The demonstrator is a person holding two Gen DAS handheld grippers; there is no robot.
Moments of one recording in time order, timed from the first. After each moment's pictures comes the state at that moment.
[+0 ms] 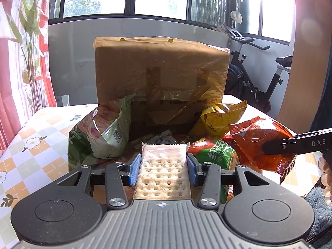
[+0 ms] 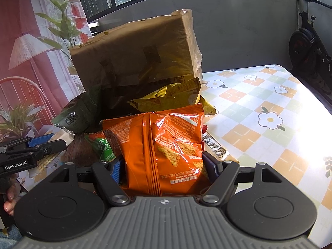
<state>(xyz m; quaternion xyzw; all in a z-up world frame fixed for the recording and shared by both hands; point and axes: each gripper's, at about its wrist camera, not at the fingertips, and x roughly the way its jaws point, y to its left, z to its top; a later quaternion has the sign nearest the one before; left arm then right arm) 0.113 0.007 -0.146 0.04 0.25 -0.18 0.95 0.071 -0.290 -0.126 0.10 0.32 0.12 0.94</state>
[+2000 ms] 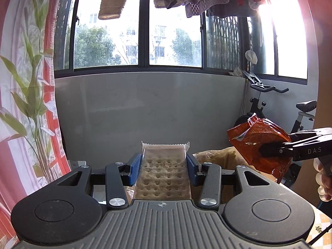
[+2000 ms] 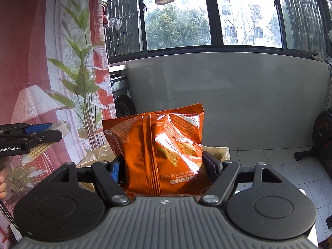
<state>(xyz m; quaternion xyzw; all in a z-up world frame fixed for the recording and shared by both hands) 0.263 0.007 0.044 0.04 0.14 -0.15 0.98 0.258 -0.277 0.052 0.02 0.19 0.18 0.97</state>
